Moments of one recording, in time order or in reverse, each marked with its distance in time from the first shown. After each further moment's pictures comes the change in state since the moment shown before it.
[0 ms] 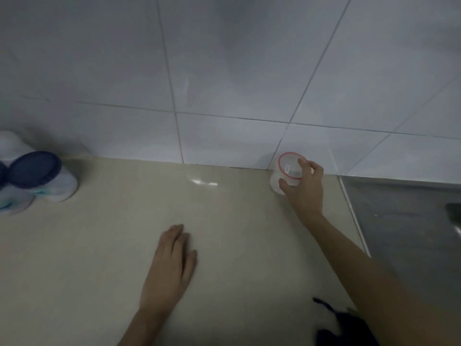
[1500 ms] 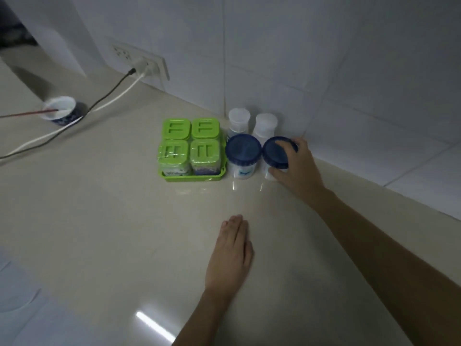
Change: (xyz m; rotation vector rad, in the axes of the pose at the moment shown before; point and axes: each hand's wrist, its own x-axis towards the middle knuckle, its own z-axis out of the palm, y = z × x) left_hand -0.092 -0.218 -0.150 0.052 0.151 -0.315; right_hand -0.141 -0.399 0.245 0.030 -0.521 -0.702
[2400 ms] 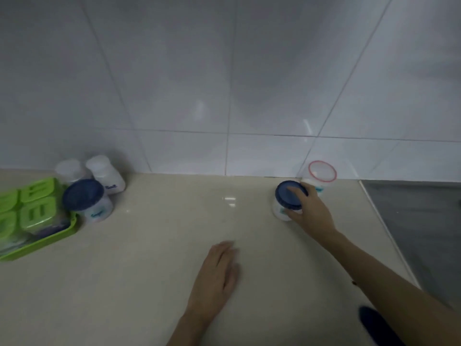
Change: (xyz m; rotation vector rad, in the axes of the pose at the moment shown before) left_hand -0.027 0.195 0.084 -0.265 -0.229 0.540; right_hand -0.277 0.233 -0.191 -0.203 0.165 0.498
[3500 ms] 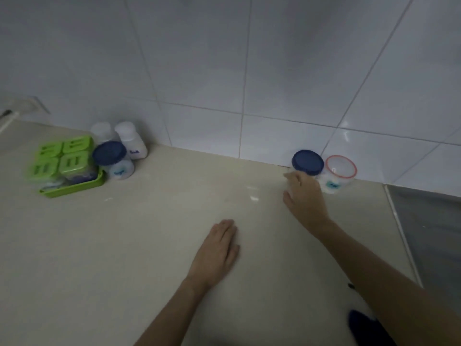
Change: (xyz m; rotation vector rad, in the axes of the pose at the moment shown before) left_hand 0.005 0.029 0.035 0.281 -0.037 -0.156; right_hand 0.012 0.003 0.006 -0.113 0.096 -0.331
